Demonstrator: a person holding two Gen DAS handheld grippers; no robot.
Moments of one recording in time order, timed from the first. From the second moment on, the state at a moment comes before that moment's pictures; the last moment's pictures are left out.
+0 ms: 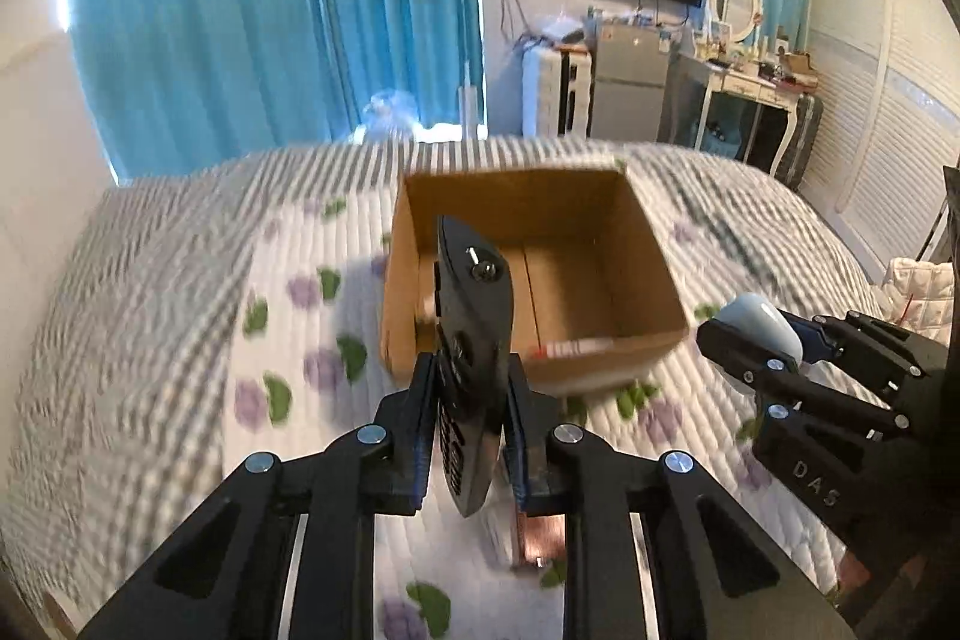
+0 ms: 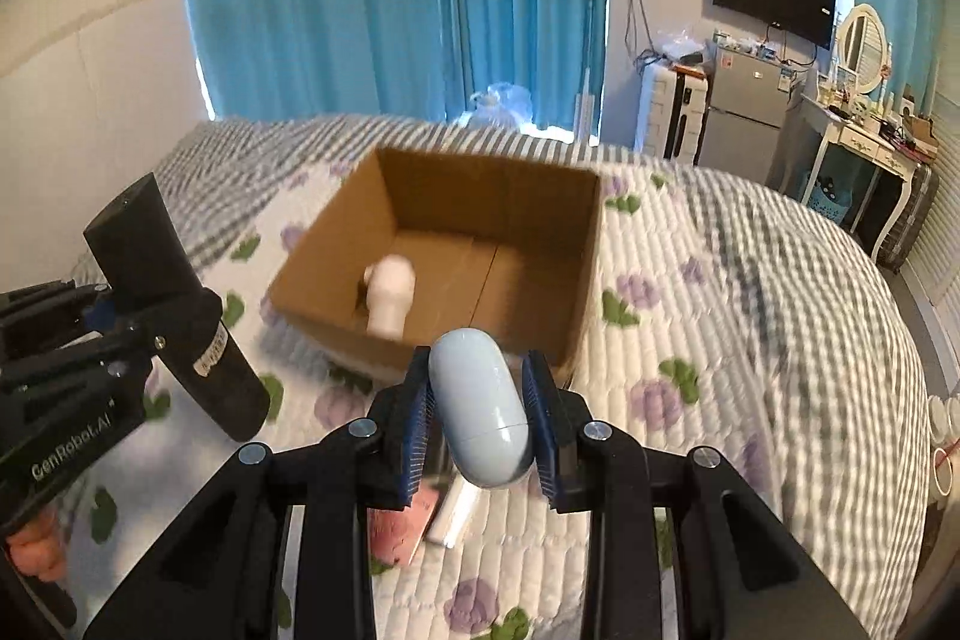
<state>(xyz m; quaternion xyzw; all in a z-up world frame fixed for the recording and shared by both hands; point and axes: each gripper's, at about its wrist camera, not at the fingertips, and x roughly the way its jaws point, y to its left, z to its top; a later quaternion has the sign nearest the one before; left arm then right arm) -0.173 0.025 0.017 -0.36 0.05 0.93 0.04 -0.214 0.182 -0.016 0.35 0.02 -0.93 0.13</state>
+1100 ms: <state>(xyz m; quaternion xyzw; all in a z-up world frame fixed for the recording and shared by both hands) -0.330 0.050 -0.001 -0.36 0.09 0.93 0.04 -0.337 0.195 -0.041 0.36 0.06 -0.92 0.12</state>
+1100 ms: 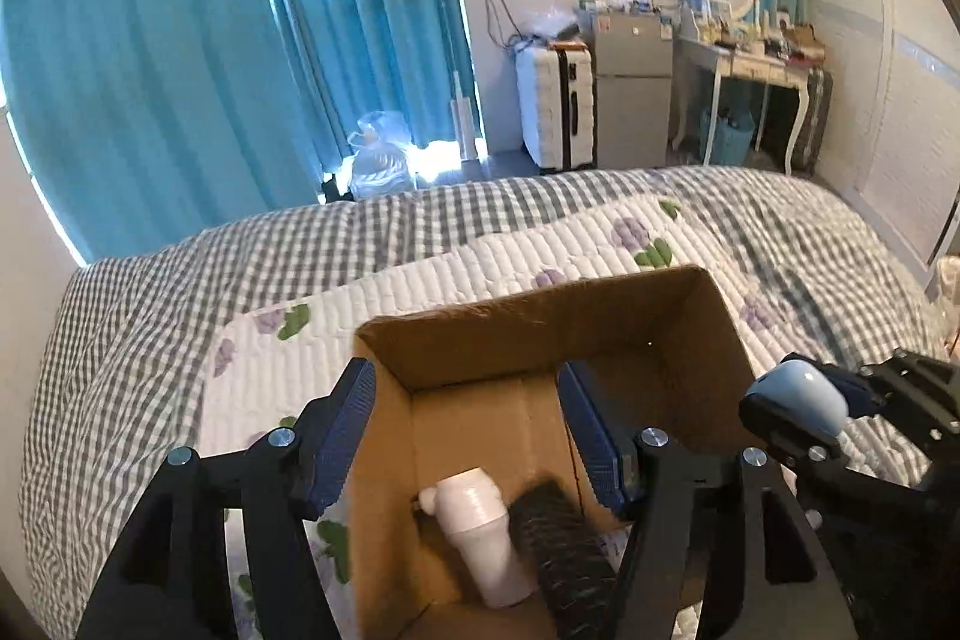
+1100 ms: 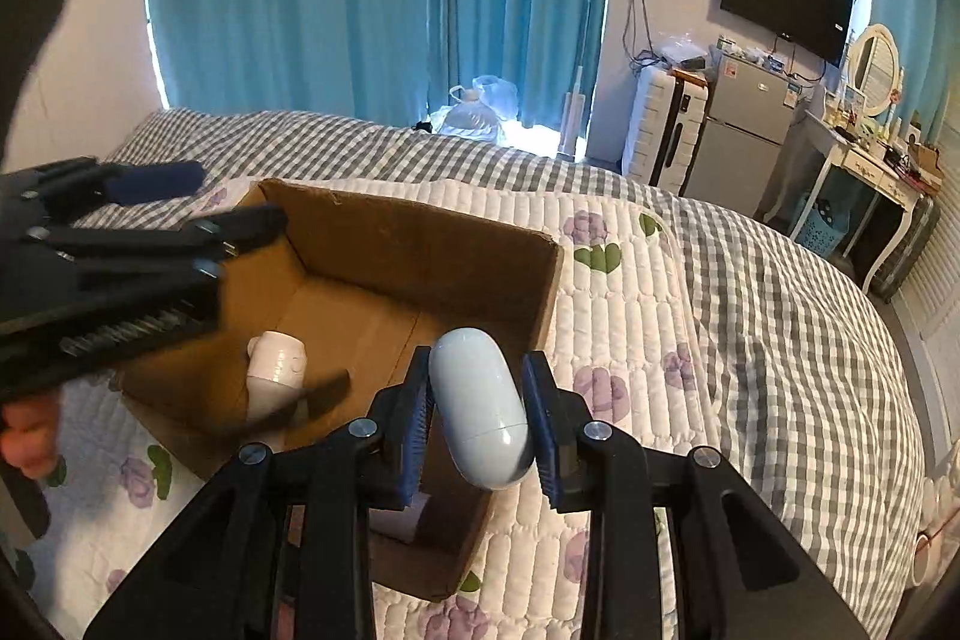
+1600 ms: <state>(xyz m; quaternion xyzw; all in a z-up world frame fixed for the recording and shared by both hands) -0.273 -0.022 -0.004 -0.33 0.05 0.94 0.02 -0.333 0.174 -0.037 0.34 0.06 -0.93 0.12</state>
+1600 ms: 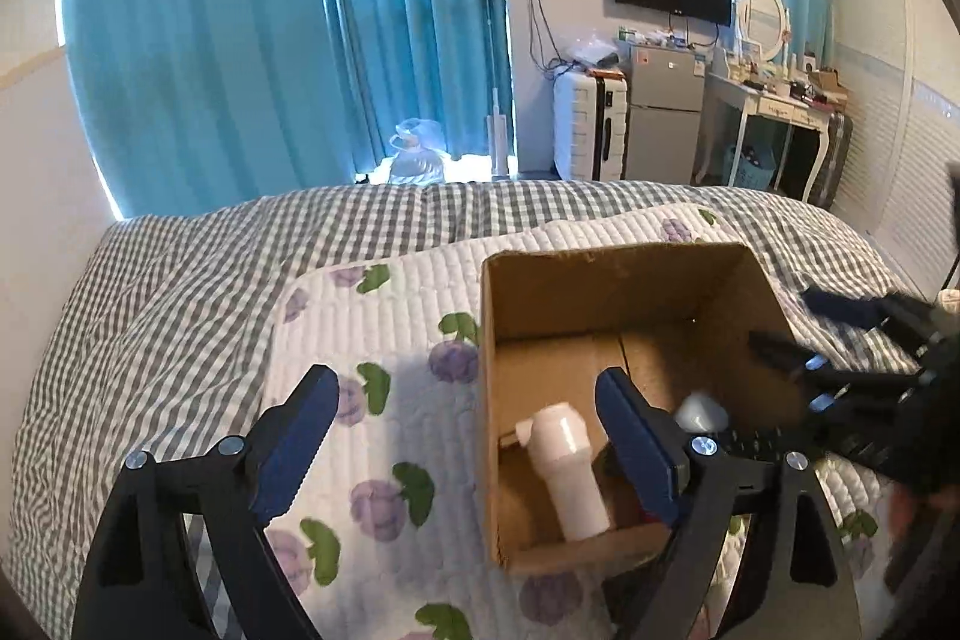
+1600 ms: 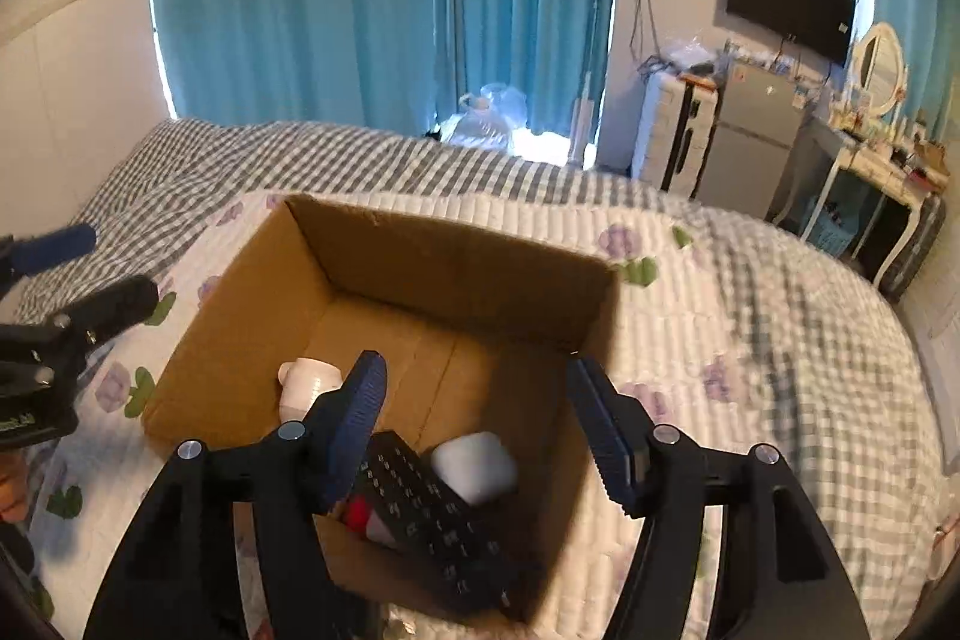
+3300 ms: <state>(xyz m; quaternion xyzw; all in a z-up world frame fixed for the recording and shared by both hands) -0.174 0.033 -0.121 -0.42 0.06 0.90 0.00 -0.224 0.200 -0.126 0.42 0.05 -0.90 0.06</state>
